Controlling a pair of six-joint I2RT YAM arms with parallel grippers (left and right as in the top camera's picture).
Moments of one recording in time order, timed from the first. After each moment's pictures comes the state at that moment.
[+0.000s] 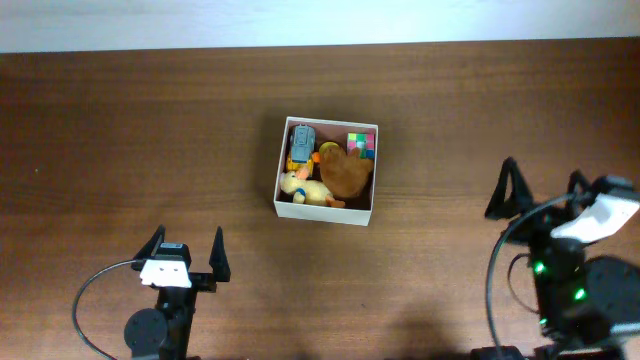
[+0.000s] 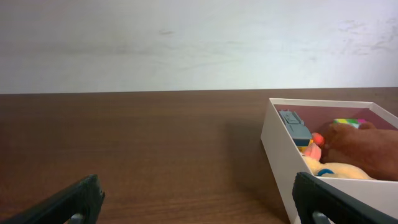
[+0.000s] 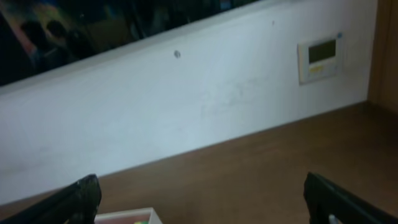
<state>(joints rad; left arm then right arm) 0.10 0.01 0.02 -0.06 0.18 -0.02 0.04 0.46 0.74 -0.31 0.11 0.29</state>
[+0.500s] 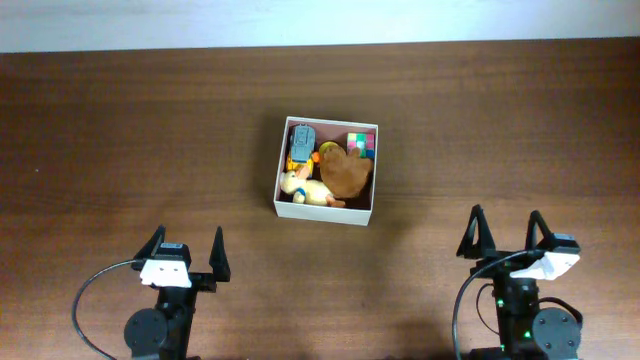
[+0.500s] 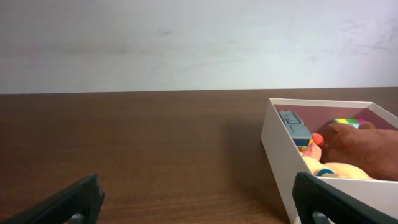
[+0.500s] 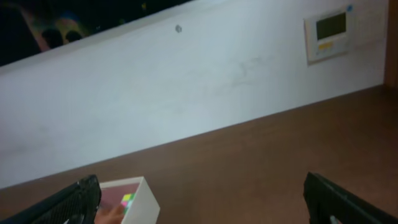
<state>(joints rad) 0.10 0.01 0.02 -0.06 0.18 -0.02 0.04 0.05 0.23 -0.14 0.08 0.29</state>
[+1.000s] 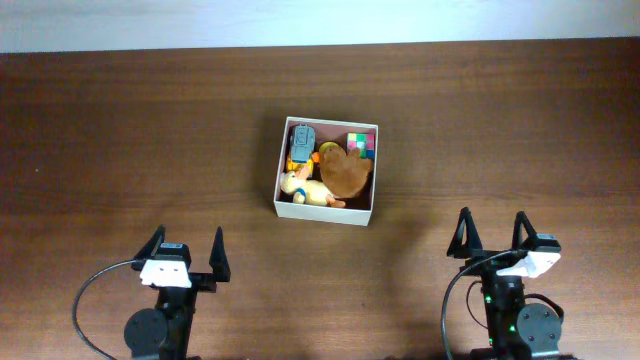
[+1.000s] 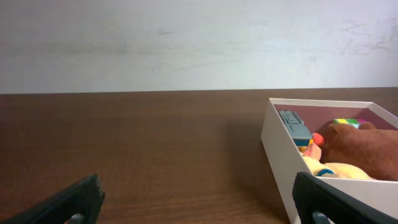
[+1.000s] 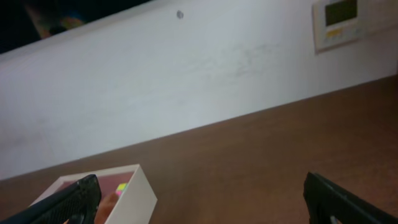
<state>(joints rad) 0.10 0.01 0.02 -0.06 0.18 -0.02 0.04 0.02 0.06 0.01 0.06 0.29</state>
